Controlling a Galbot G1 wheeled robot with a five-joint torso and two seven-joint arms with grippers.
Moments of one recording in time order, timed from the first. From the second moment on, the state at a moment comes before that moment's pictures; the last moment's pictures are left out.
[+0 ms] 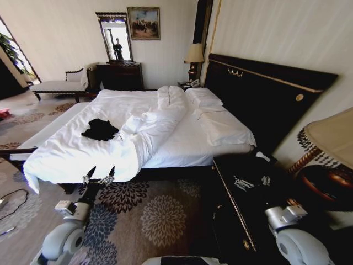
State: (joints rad) left arm 1.70 -1.02 -0.75 -2.15 -0.65 -0.06 -0.07; right arm -1.81 1.07 0.89 2.21 0.52 0.04 -0.06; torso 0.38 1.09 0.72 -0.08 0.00
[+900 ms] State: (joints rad) left arm 1.70 -1.04 -0.75 -2.14 -0.65 -0.06 -0.07; right arm -1.80 1.08 0.88 2.20 0.53 0.04 -0.06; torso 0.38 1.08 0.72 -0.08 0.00
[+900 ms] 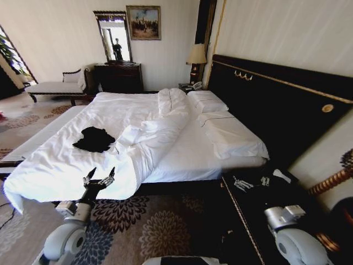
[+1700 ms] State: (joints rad) left arm 1.72 -1.04 -0.76 -2.17 -0.62 -0.08 -0.07; right arm -1.81 1.09 0.88 2.20 0.53 0.03 -0.06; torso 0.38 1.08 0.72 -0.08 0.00
